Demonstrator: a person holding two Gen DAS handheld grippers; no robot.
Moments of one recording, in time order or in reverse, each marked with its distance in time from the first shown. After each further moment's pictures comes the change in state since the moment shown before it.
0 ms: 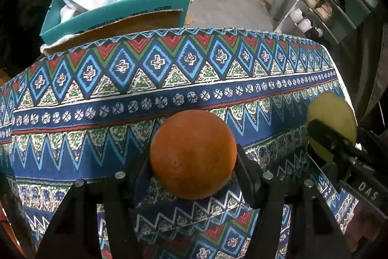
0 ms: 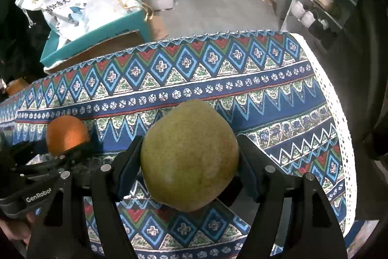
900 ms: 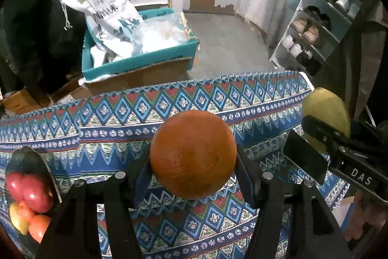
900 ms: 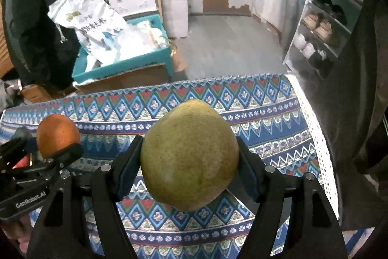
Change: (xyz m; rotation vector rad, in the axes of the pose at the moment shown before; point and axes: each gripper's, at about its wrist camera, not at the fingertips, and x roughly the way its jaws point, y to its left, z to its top) left arm -0.121 0.016 -0.012 0.034 -0.202 0.039; right arm -0.091 0.036 0.005 -0.059 -0.154 0.033
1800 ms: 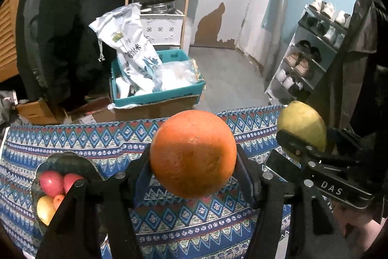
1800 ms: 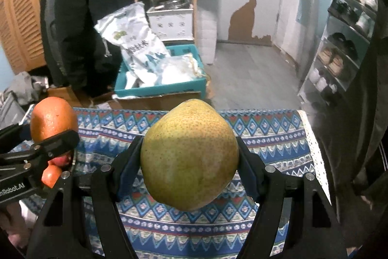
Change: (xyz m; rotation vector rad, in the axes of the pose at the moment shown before) left arm -0.125 0.033 -0.008 -0.041 -0.189 -0.006; right arm -0.085 0.062 0.008 -0.115 -0.136 0.105
